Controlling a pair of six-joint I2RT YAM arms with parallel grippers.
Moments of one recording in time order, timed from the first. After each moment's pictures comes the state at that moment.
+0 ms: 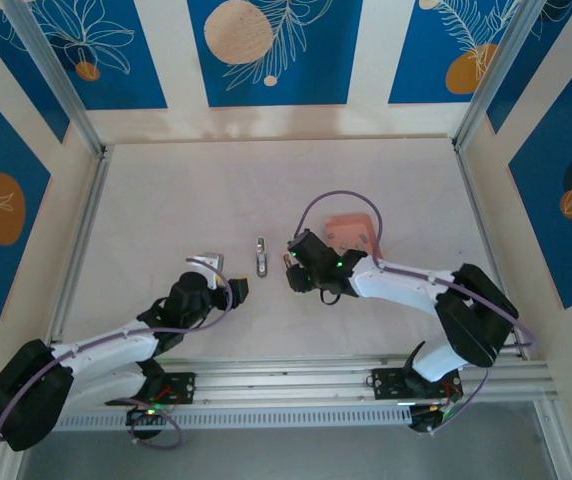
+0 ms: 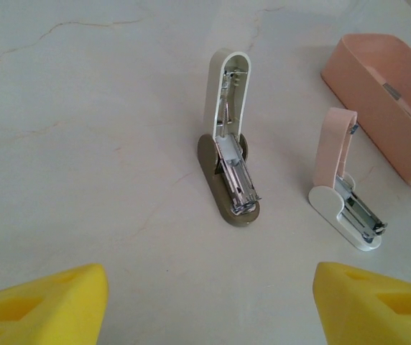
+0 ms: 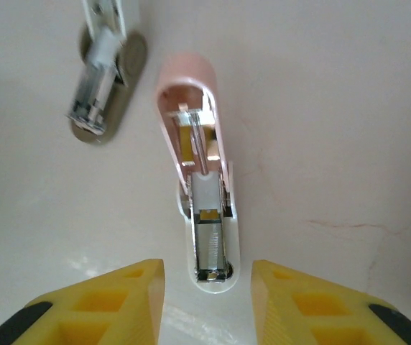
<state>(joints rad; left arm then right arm) -0.70 0.99 0.20 0.30 -0.11 -0.47 0.86 1.47 0.87 -0.39 0.14 0.45</state>
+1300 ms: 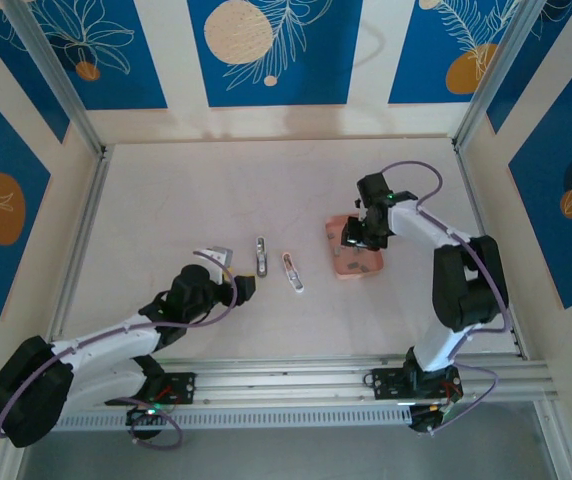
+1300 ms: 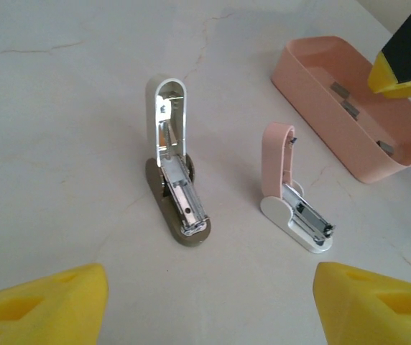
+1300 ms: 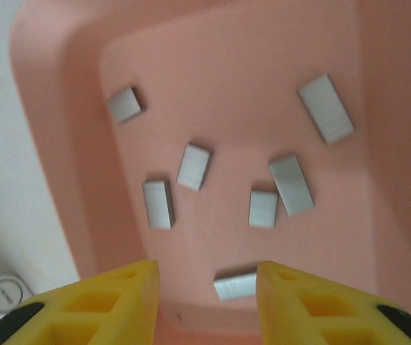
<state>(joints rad) -0.70 1.02 0.27 0.29 -0.03 -0.41 0.27 1.71 1.18 -0.77 -0.14 0.39</state>
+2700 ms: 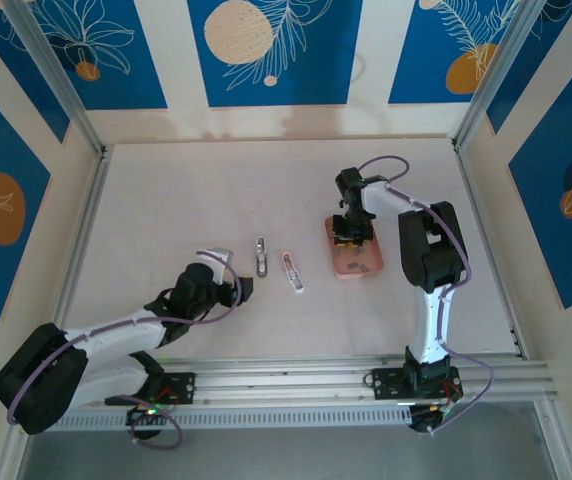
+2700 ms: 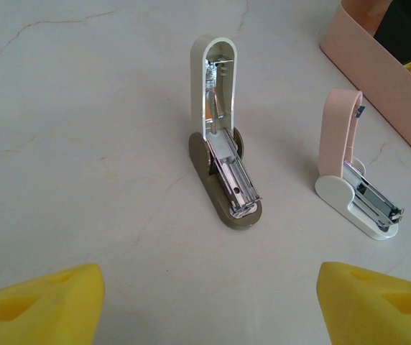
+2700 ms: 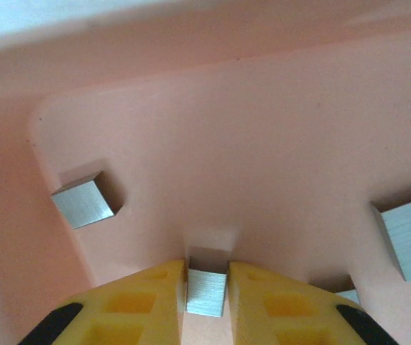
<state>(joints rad) -0.67 1.12 0.27 0.30 -0.05 -0.36 0.30 2.04 1.45 -0.91 -0.08 0.36</state>
